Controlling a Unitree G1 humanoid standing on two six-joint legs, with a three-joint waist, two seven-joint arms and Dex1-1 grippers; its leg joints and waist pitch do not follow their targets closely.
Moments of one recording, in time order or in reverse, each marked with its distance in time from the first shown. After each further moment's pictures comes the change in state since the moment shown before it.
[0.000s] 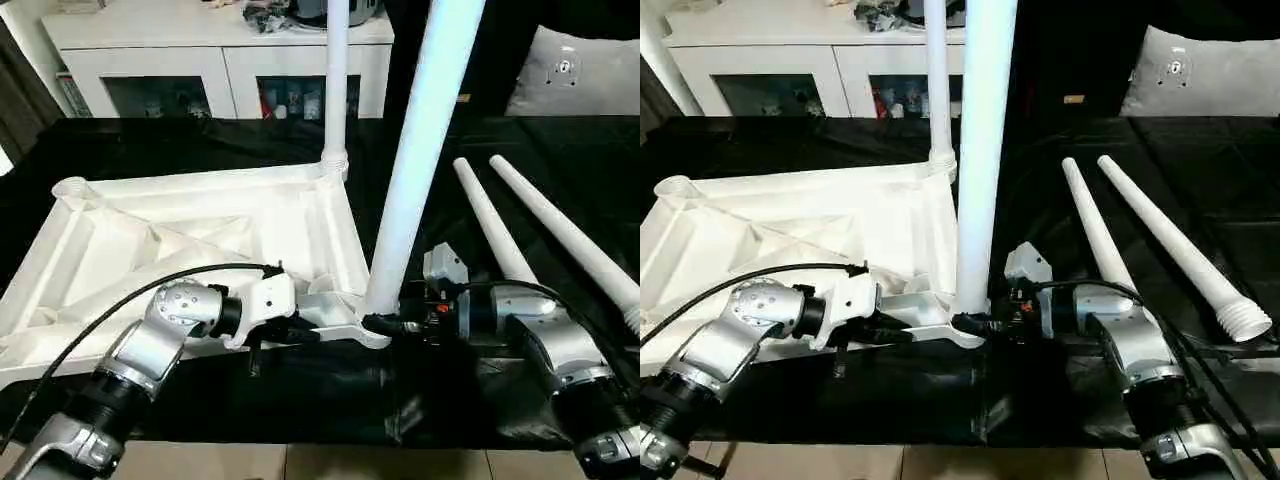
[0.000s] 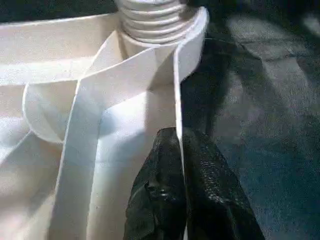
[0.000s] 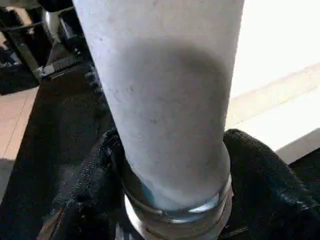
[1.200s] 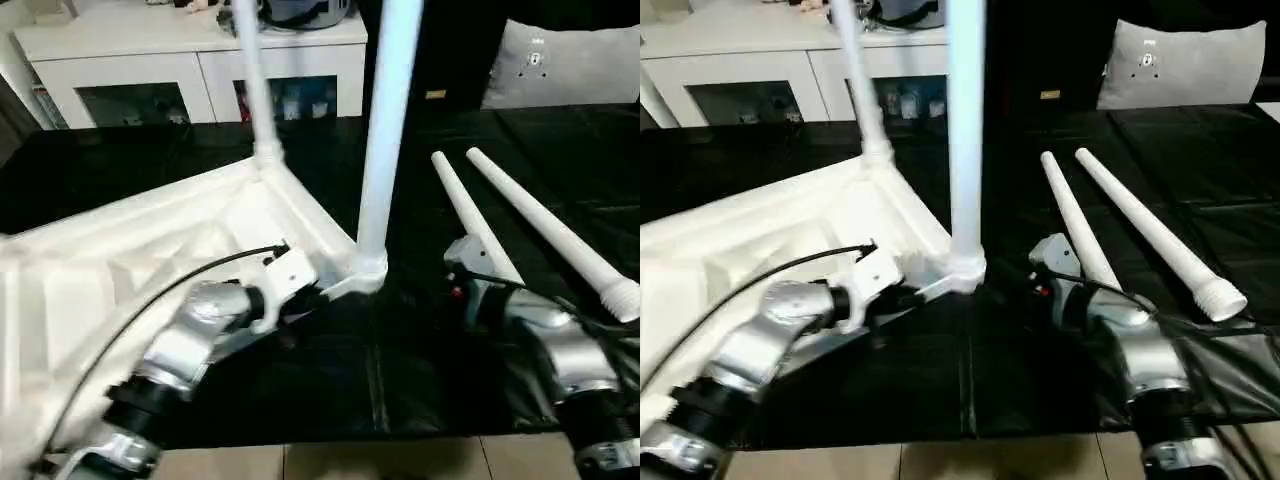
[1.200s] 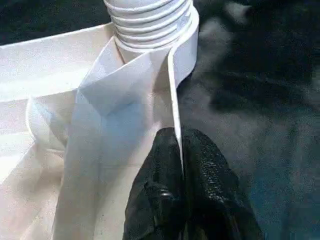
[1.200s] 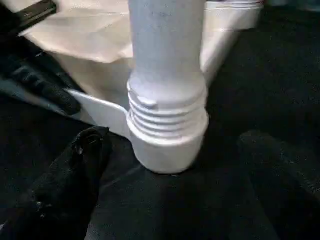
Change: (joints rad) left arm -0.016 -0.054 0.010 0.009 0.065 0.027 0.174; right arm 0.031 -0.026 -0.094 0.058 -0.049 -0.121 -0.118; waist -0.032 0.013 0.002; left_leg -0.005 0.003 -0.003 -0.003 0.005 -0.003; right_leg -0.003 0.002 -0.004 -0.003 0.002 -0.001
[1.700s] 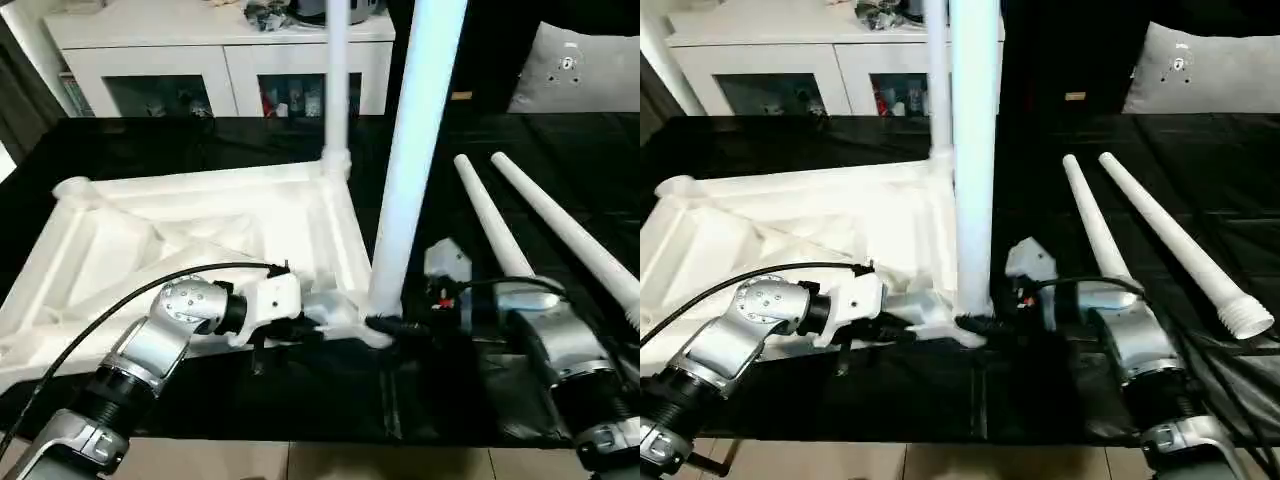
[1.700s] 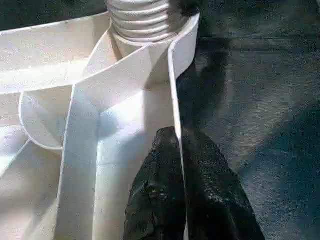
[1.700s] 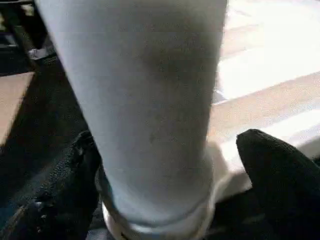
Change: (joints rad) left arm -0.025 0.102 -0.065 0.031 -0.036 -0.173 -0.279; right arm -0.071 -0.008 0.109 0.011 0.010 0.008 0.253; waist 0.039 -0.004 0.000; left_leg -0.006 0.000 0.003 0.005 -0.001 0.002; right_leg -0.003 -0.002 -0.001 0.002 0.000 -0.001
